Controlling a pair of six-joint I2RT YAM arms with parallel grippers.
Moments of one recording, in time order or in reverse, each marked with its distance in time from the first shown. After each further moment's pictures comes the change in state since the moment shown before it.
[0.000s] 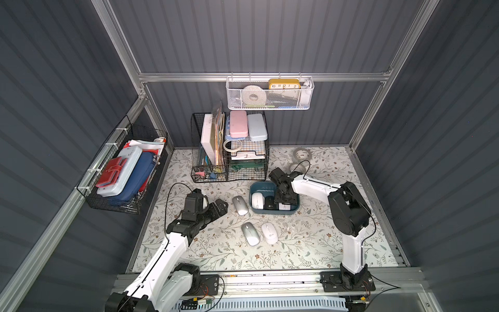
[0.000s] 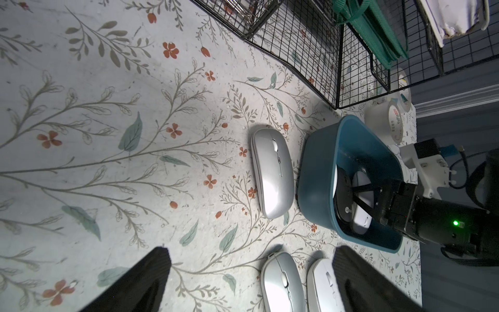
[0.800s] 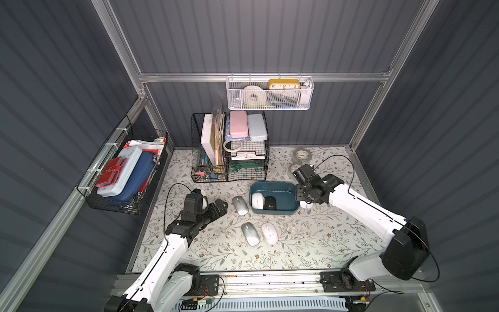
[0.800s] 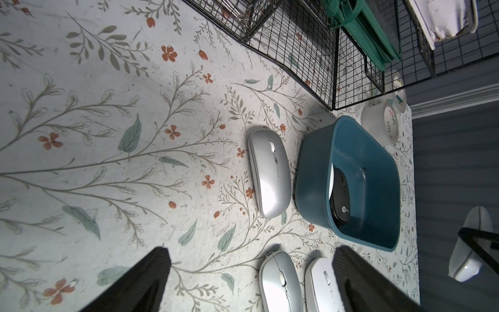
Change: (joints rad) left arm 0.000 -0.016 -0.001 -0.004 0.001 0.000; right arm -0.069 -0.560 -0.230 -0.094 0.198 -0.085
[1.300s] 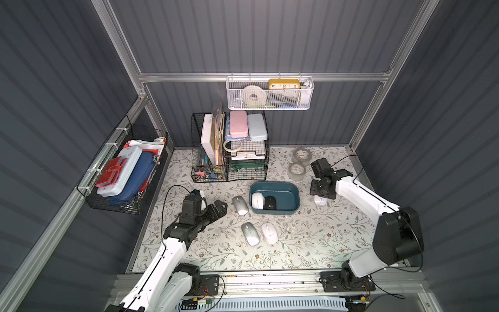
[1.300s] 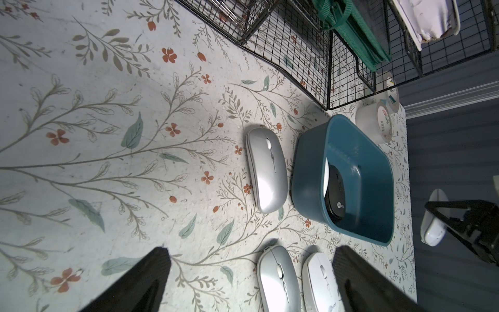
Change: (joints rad) left arm 0.000 -0.060 -0.006 -0.038 0.000 0.000; right arm -0.275 0.176 -0.010 0.088 -0.084 -0.097
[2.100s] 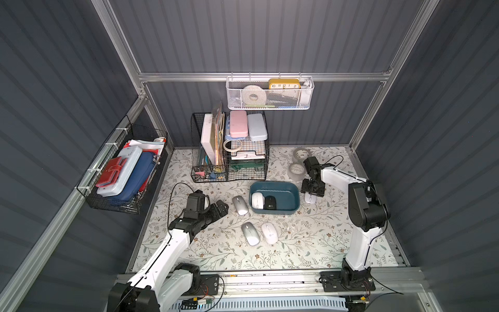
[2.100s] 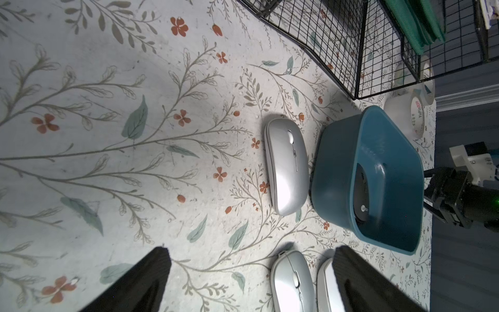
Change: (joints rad) left arm 0.000 0.144 0.001 0.048 0.002 0.000; right arm -0.042 0.361 0.181 0.051 -0.146 -0.018
